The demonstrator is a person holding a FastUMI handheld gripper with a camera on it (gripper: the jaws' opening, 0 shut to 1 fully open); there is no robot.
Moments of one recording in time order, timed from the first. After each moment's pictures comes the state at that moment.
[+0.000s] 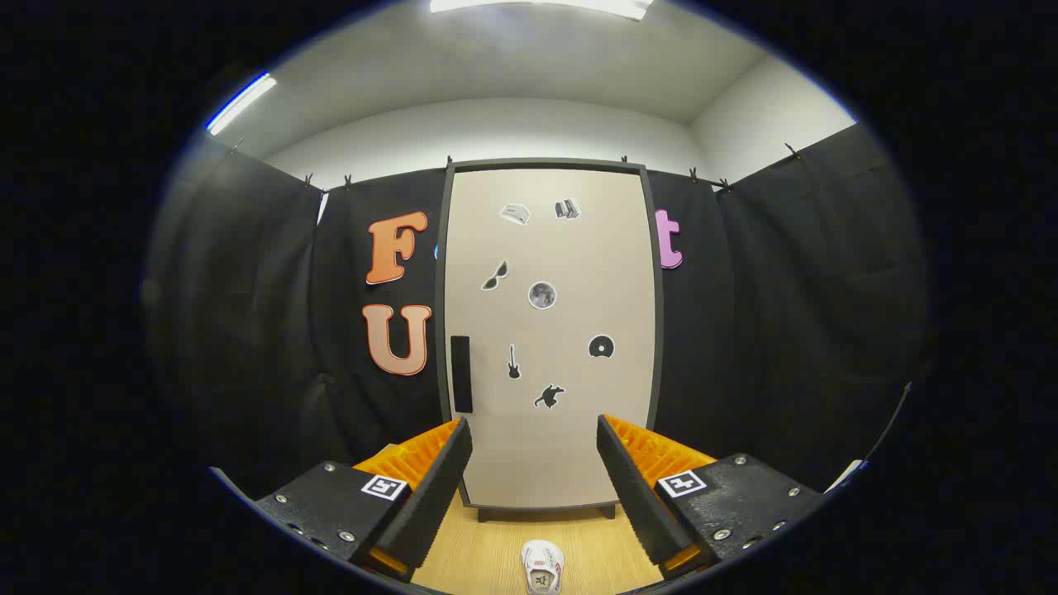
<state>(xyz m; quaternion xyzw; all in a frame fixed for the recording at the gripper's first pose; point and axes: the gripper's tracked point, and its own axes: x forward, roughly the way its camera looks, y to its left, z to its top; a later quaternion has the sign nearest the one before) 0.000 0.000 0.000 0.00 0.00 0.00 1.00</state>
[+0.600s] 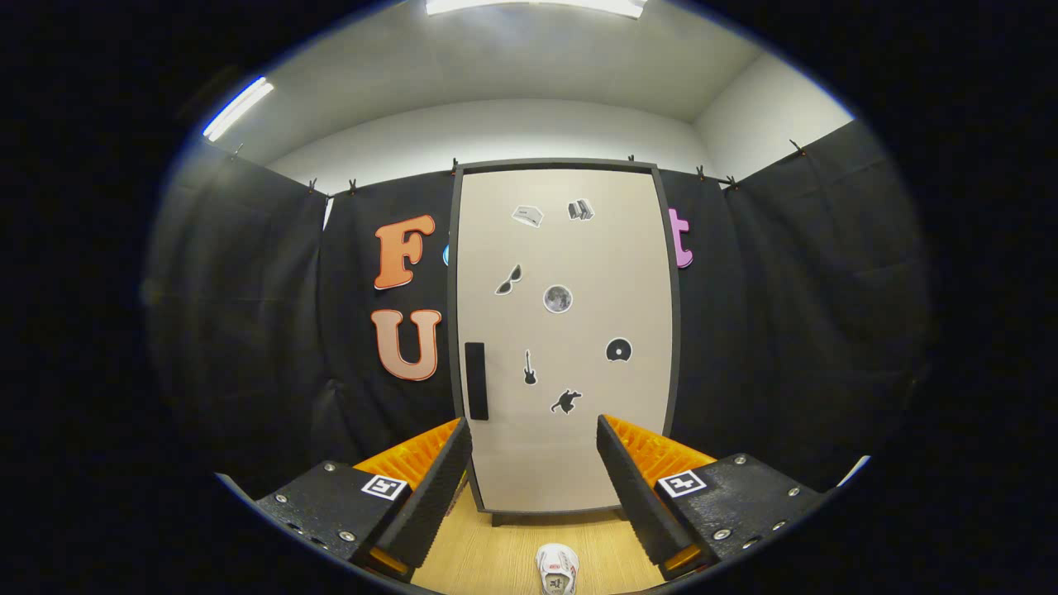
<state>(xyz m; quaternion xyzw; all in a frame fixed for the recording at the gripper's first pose) 0.012 0.021 0.005 0.01 0.00 0.02 1.00</state>
